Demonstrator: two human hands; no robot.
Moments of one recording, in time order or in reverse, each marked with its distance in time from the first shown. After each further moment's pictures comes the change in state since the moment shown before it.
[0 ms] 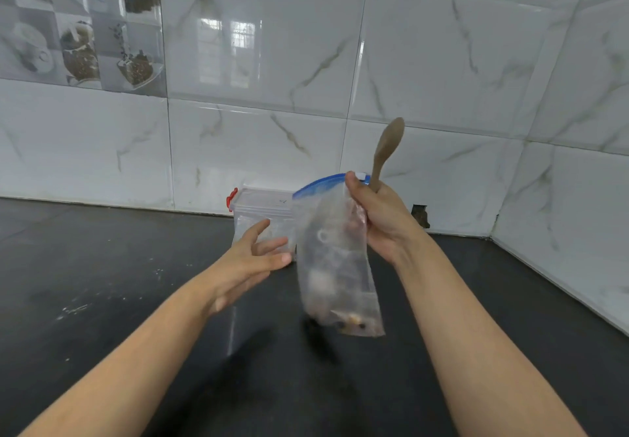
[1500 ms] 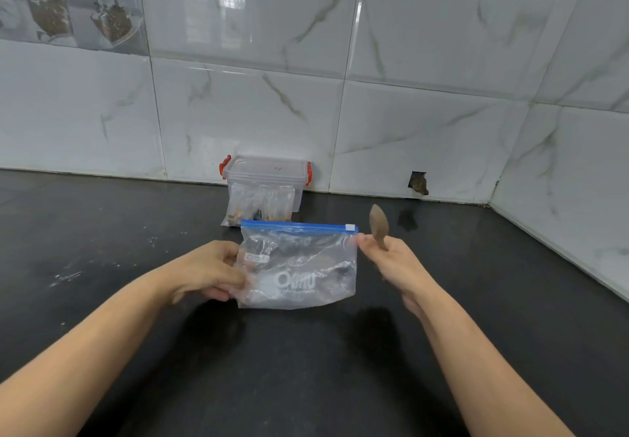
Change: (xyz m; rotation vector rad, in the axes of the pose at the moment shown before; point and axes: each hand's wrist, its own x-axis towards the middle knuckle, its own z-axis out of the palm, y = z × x) left_hand -0.030 -0.025 -0.024 0.529 0.005 -0.300; right_hand -0.056 0.084 -0.054 -0.590 0.144 0.215
